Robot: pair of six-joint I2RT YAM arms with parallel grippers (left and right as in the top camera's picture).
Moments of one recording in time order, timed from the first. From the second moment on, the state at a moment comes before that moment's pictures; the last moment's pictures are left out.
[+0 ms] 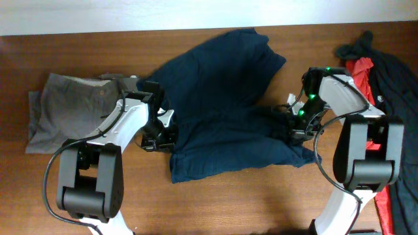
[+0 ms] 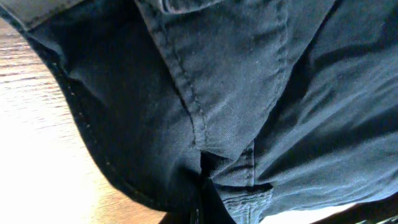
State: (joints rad) left arm -0.21 1.91 1.25 -1.05 0.31 -0.13; right arm -0.06 2.04 1.44 -1.30 -0.23 -0.11
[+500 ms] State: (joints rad) left arm -0.19 1.91 1.25 -1.08 0.29 -0.13; right arm -0.11 2.04 1.57 -0.82 -0.10 0.04
